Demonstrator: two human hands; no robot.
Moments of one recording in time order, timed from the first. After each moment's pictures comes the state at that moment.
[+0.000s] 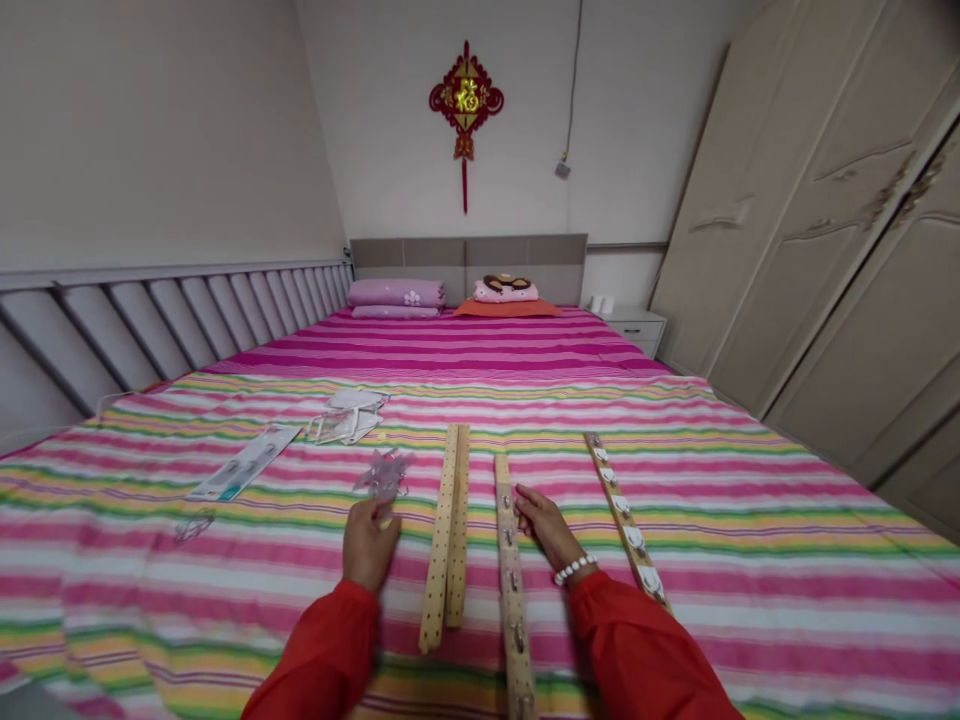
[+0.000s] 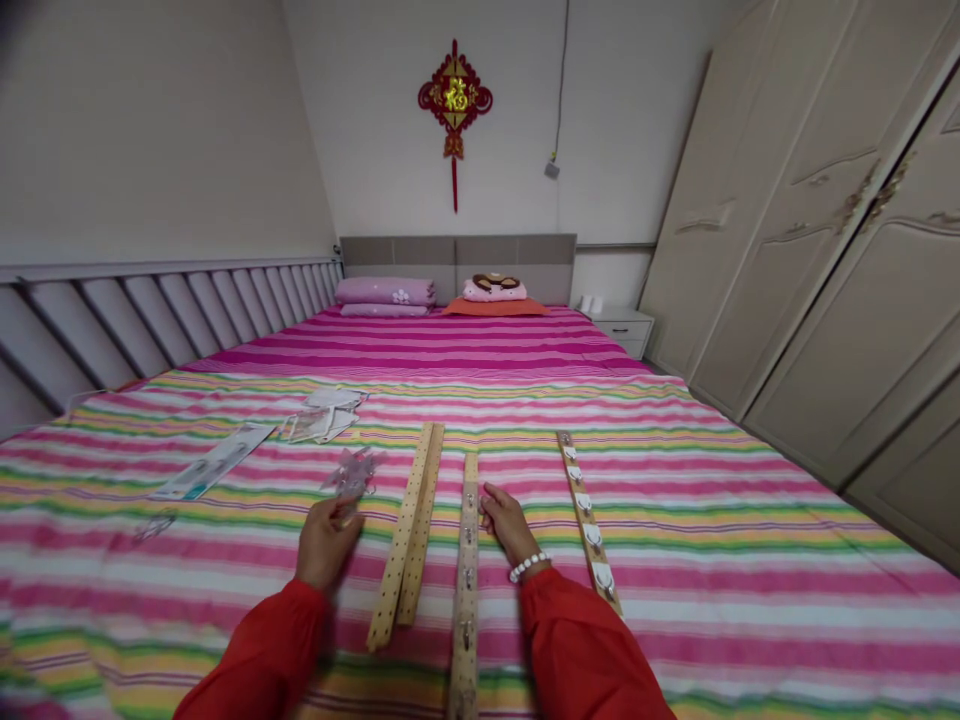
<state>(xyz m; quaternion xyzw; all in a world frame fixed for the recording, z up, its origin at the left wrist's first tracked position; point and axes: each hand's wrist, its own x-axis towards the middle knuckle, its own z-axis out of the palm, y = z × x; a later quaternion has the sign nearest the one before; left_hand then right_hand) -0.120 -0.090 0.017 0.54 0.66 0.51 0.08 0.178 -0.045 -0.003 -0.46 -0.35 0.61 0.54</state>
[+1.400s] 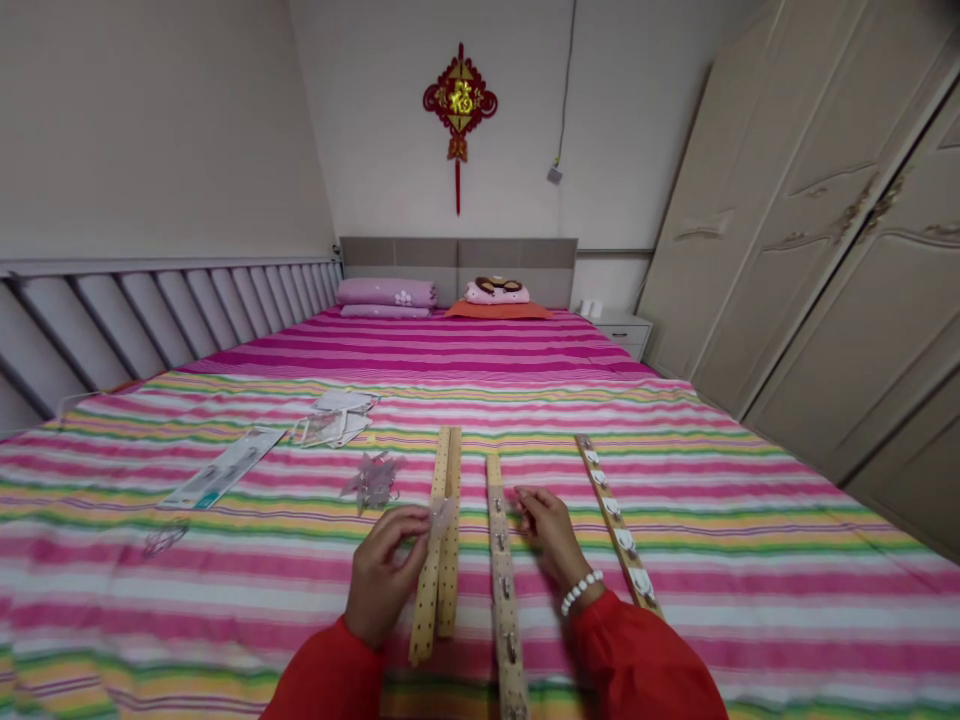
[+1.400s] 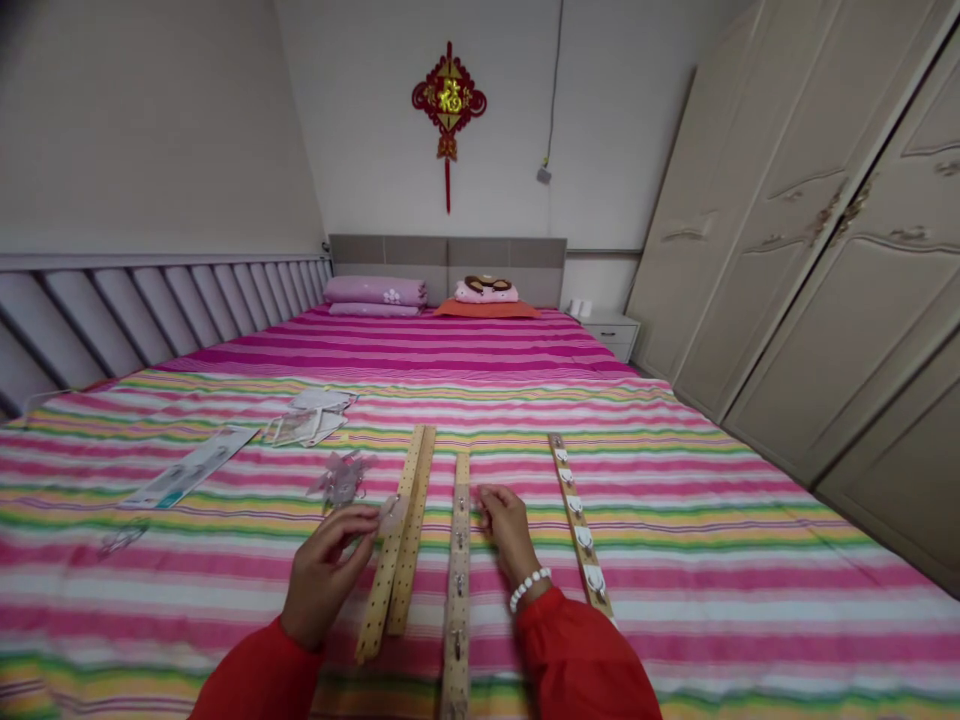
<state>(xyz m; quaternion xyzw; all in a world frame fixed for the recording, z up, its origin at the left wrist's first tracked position) -0.059 -0.141 0.080 0.65 0.45 0.59 0.15 0.176 -0.069 0.037 -0.45 -0.35 0.56 0.60</state>
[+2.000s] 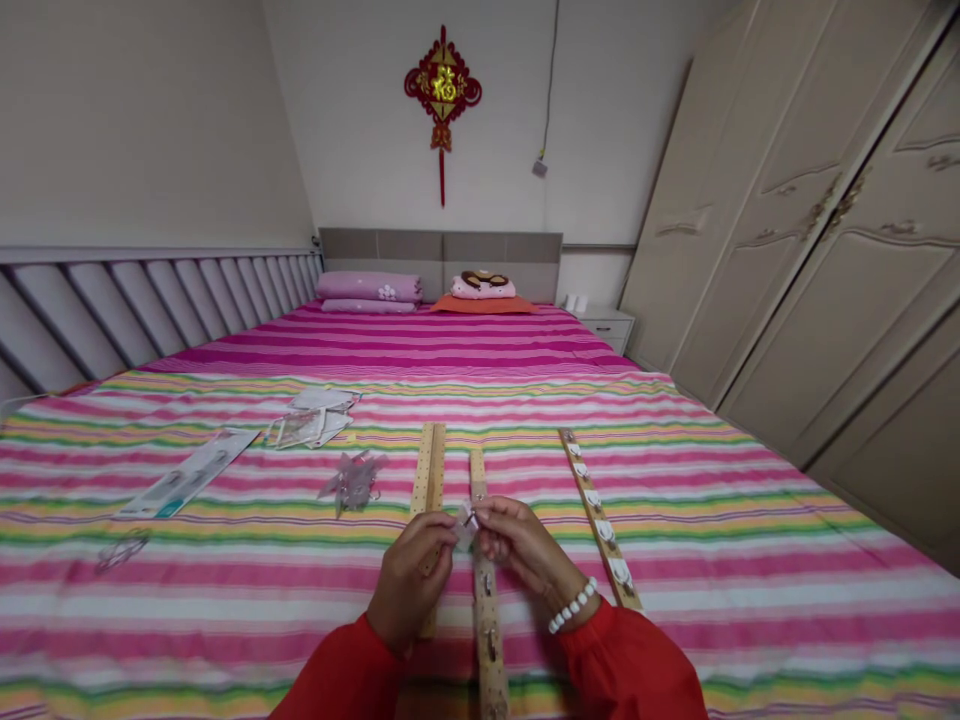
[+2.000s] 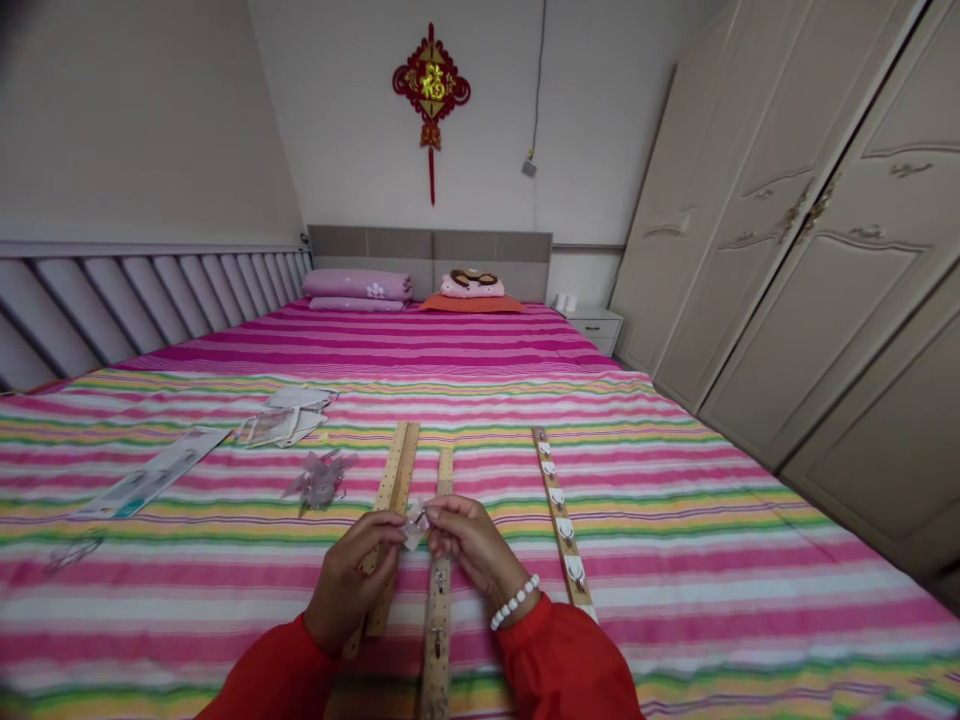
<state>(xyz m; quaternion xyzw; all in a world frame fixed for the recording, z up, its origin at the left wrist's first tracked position) -0.012 -0.137 0.078 0.75 0.39 0.52 0.11 0.163 -0.107 0.081 -0.31 -0.39 0.72 0.49</state>
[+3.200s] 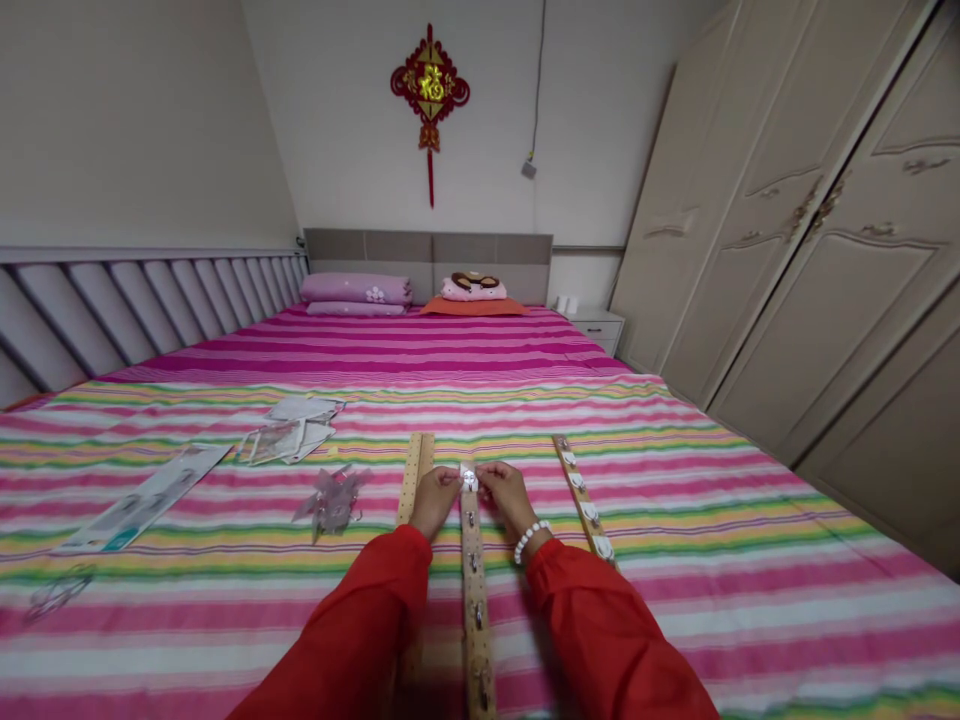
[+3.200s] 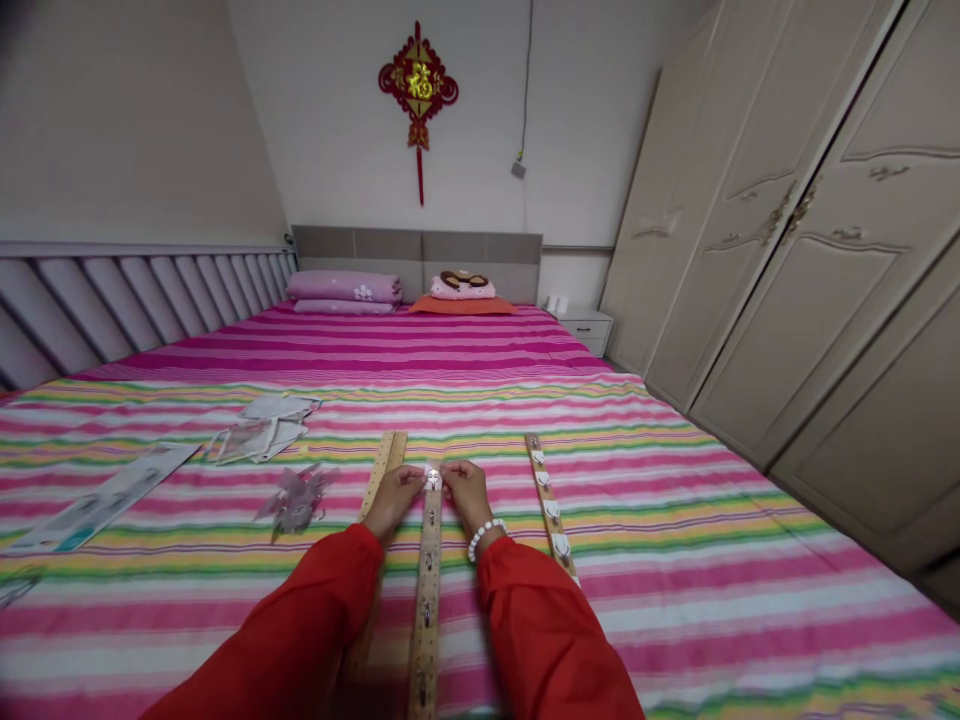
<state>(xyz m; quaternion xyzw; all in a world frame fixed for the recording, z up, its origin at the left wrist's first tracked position) 0.032 0.015 0.033 0.52 0.53 0.50 0.45 0.165 0.009 0.038 -0.44 -0.37 0.54 0.61</state>
